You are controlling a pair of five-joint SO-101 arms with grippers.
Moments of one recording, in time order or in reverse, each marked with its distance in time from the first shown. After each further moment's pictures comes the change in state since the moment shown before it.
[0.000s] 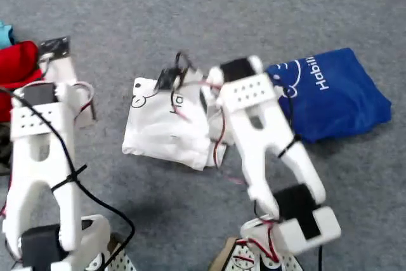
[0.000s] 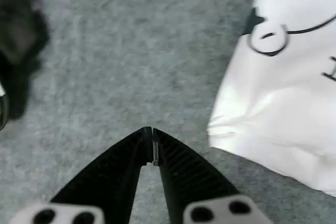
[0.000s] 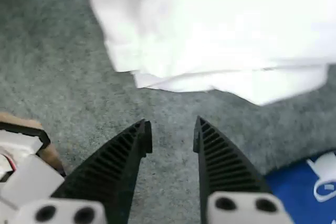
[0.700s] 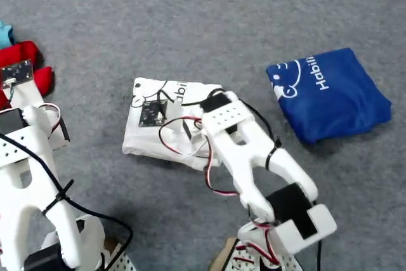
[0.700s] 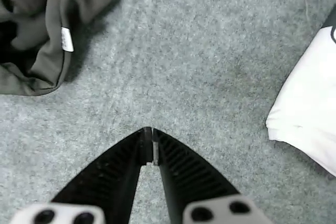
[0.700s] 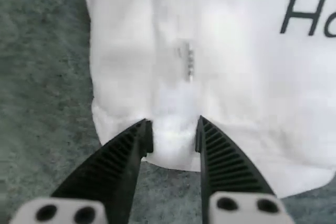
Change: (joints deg) left arm -12.8 -9.0 8.7 0.0 -6.2; right arm -5.4 2.9 19.2 -28.6 3.3
